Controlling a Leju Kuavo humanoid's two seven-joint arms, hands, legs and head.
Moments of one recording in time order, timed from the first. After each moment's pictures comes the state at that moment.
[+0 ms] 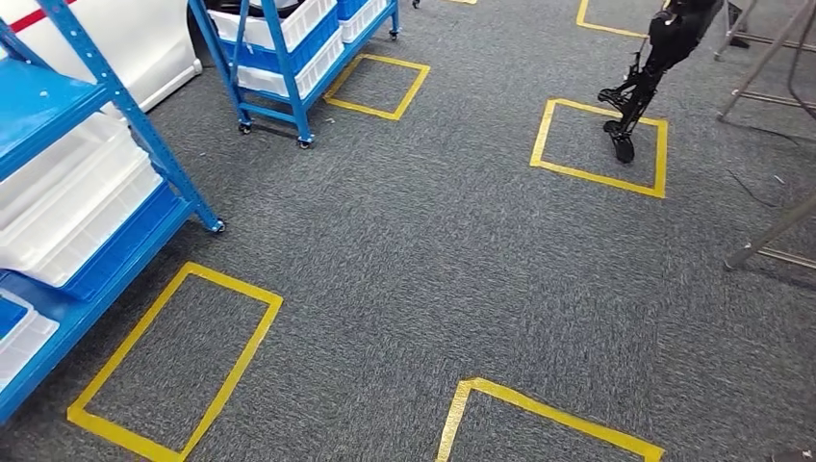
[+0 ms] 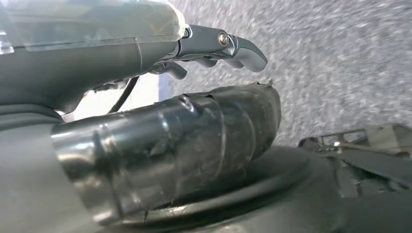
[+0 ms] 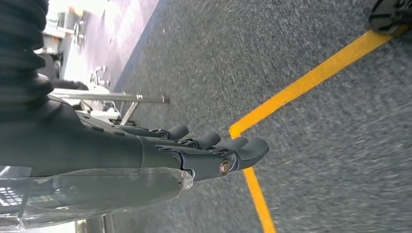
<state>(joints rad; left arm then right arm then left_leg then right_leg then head) -0.07 -0.24 0.86 -0.18 -1.25 0.04 0.02 -0.01 0.10 -0.07 -0.17 0.79 -0.02 -0.04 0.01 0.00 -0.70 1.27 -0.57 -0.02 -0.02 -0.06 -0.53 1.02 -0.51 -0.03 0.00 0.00</state>
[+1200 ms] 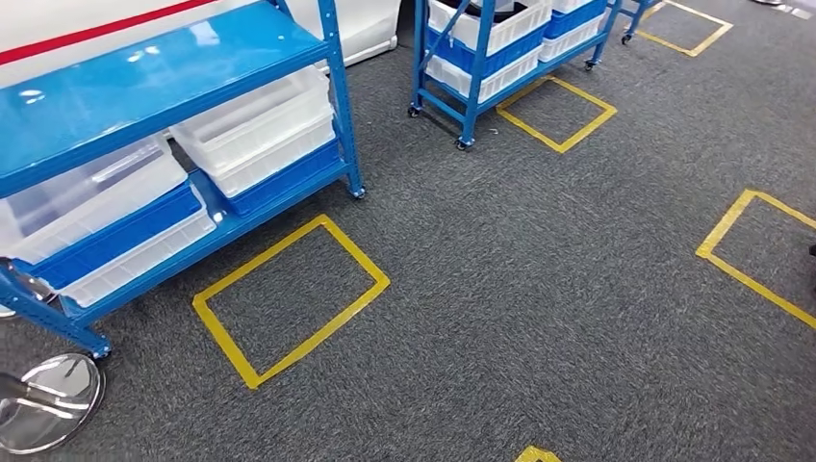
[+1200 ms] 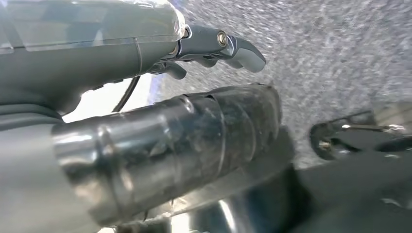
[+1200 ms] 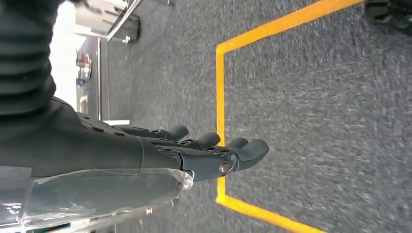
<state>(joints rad) -0.08 -0.24 0.88 -0.18 -1.24 0.00 0.02 -0.02 0.10 -0.07 -0.17 0.79 0.00 -0.04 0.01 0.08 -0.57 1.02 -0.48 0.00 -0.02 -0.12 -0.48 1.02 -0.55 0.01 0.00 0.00</state>
